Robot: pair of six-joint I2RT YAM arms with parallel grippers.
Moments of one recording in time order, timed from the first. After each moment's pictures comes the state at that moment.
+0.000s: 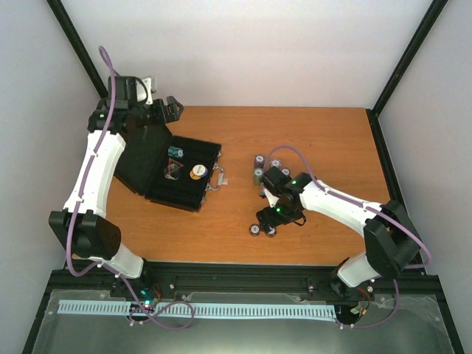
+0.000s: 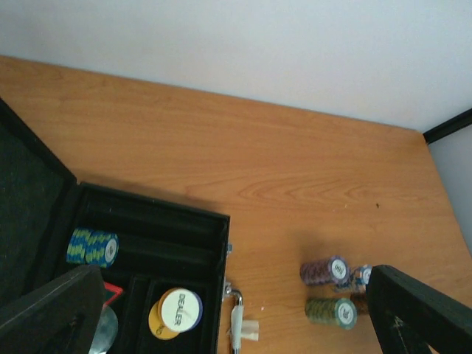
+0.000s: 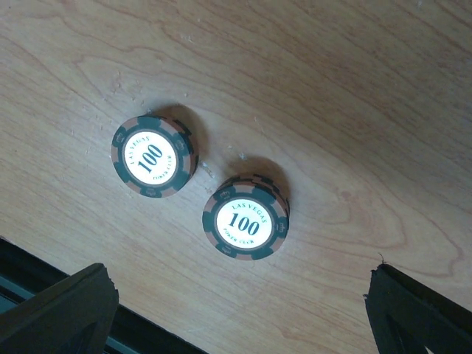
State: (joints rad) left arm -0.07 1.56 1.72 -0.79 0.32 -0.31; right arm 0.73 1.49 0.99 -0.93 -0.15 0.25
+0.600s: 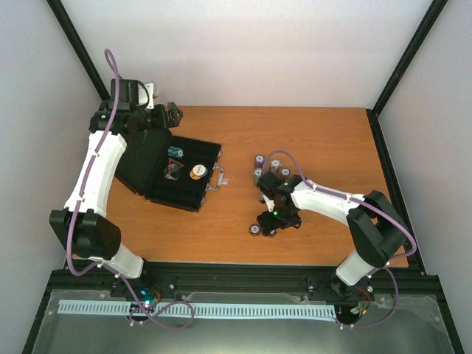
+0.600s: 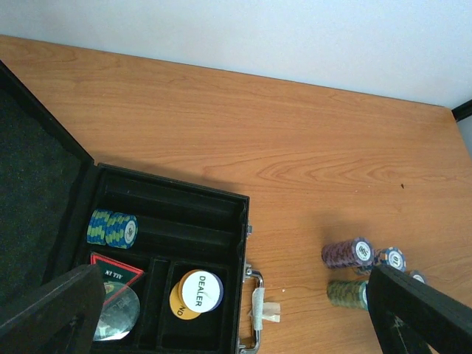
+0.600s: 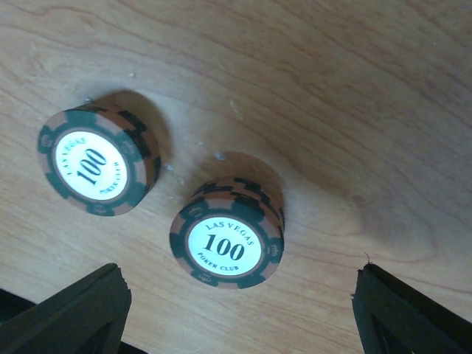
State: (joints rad) left arm -0.07 1.55 1.69 -0.84 0.29 -0.26; right arm 0.73 1.59 0.97 -0.89 -0.16 0.28
